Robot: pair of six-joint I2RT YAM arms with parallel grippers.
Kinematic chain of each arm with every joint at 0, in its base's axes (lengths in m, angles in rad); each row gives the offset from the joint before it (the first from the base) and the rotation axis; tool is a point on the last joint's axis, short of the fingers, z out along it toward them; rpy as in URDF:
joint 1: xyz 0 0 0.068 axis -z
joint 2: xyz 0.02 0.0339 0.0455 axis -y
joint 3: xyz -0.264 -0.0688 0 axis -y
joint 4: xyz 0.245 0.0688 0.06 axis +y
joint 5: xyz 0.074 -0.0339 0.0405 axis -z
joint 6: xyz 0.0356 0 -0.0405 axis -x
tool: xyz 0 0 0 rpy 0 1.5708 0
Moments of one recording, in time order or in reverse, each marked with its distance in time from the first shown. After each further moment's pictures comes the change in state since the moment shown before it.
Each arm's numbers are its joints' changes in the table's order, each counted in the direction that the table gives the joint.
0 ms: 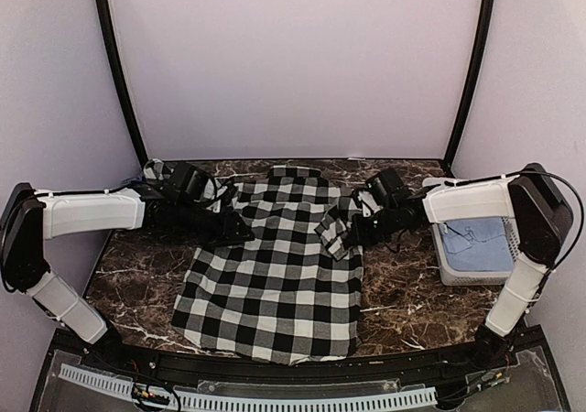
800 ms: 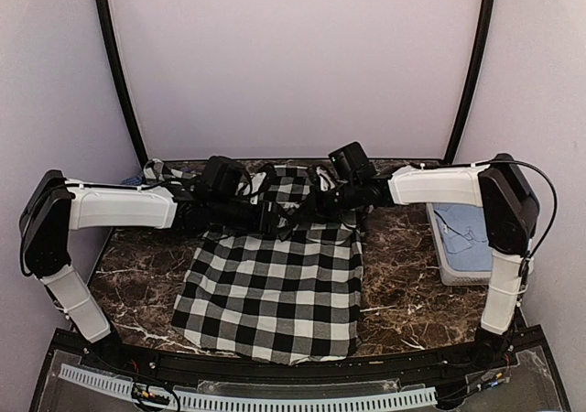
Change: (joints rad) left arm 0.152 -0.168 0.142 -0.242 -0.091 -0.118; right arm -0.106 -0.193 0.370 -0.058 -0.297 -0.223
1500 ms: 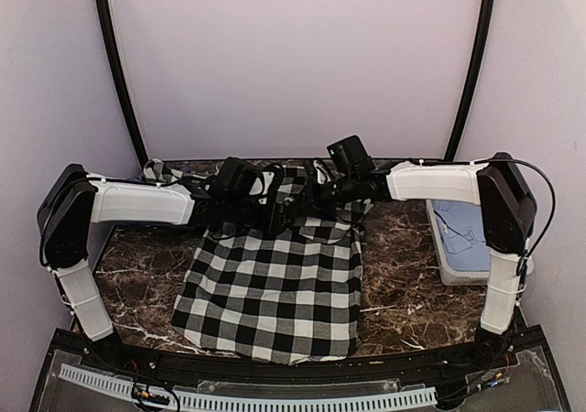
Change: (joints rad) left arm 0.015 -0.120 0.094 0.021 -0.231 -0.127; right arm 0.000 -0.028 0.065 -0.012 -0.068 -0.051
